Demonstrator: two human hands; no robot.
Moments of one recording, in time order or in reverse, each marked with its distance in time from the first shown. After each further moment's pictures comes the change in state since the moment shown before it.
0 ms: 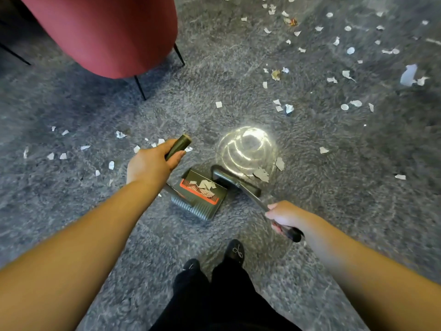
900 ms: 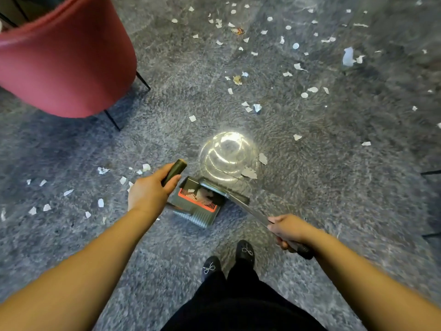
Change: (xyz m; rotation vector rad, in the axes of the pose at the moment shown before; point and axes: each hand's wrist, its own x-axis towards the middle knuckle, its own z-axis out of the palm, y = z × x) left_hand -0.005 -0.020 -0.012 -0.008 -0.115 0.208; right_hand -0.067 0.033 0.067 0.444 0.097 -0.080
